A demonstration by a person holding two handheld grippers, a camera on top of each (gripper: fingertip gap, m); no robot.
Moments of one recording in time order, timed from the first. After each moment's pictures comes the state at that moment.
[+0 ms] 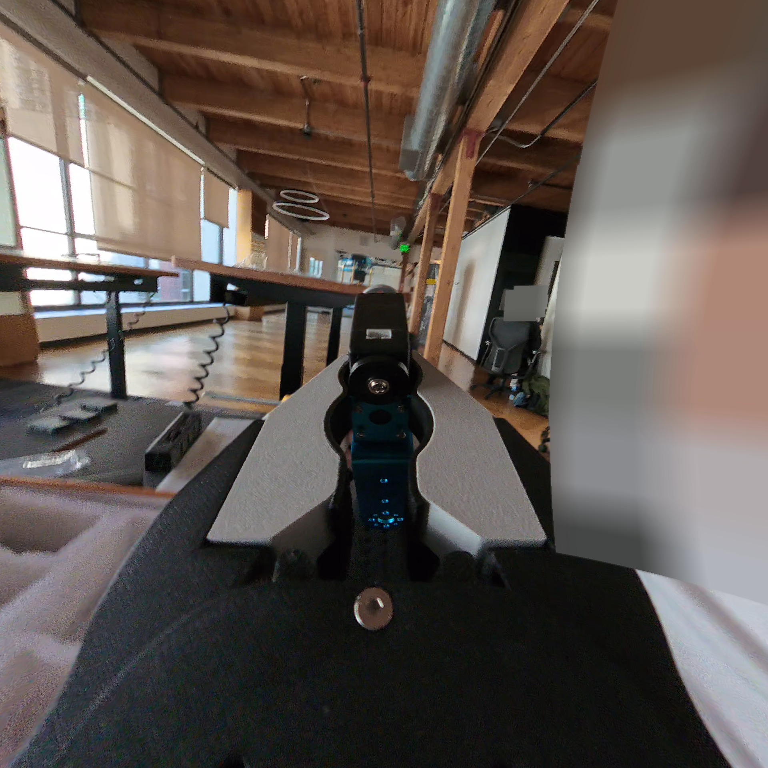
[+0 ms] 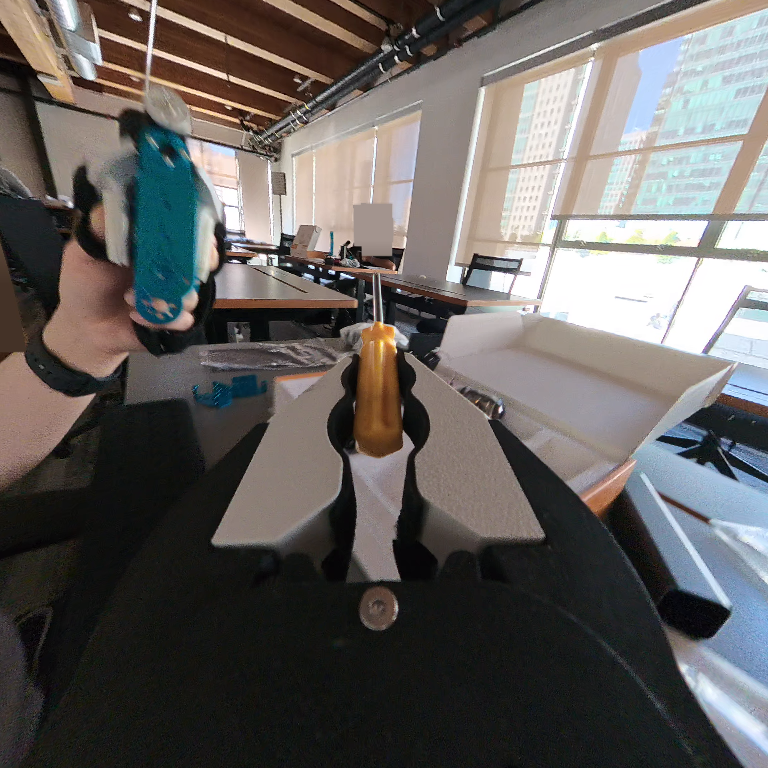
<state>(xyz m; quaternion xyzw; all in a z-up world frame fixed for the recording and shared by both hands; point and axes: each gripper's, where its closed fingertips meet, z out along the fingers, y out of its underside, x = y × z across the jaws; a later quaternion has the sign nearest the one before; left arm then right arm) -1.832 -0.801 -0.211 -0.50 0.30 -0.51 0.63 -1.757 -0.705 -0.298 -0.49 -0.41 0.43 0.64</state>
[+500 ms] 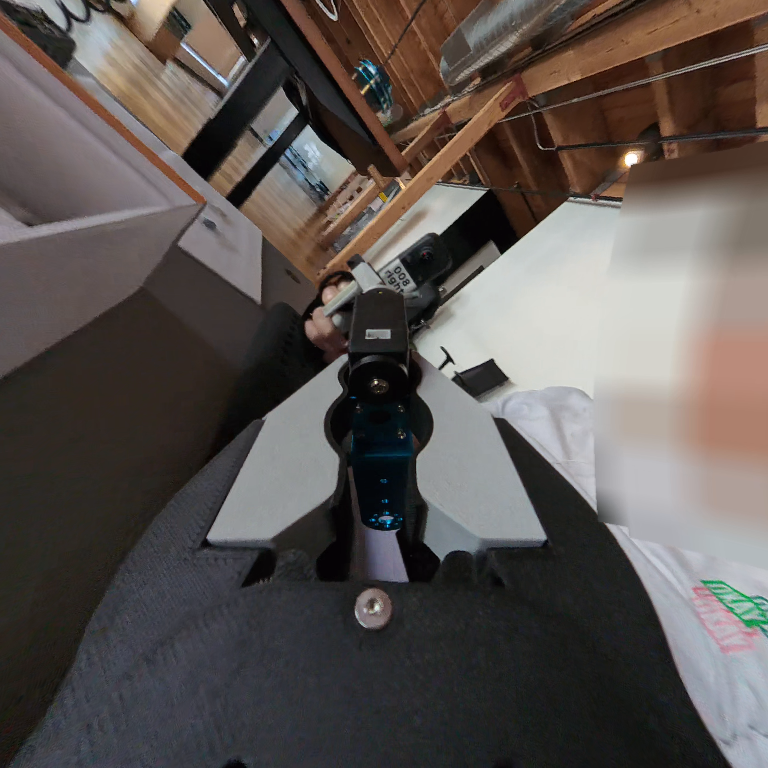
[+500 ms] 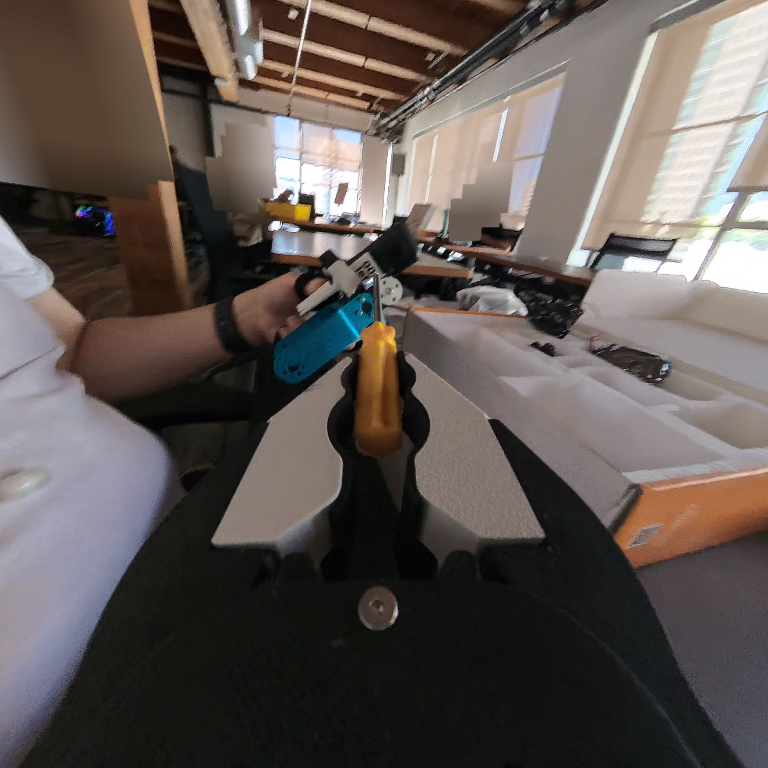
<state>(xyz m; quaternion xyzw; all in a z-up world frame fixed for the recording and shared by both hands) -1.821 -0.806 -0.385 -0.64 0.17 -0.67 0.34 -1.744 -0.796 -0.382 -0.44 -0.50 0.50 0.55</state>
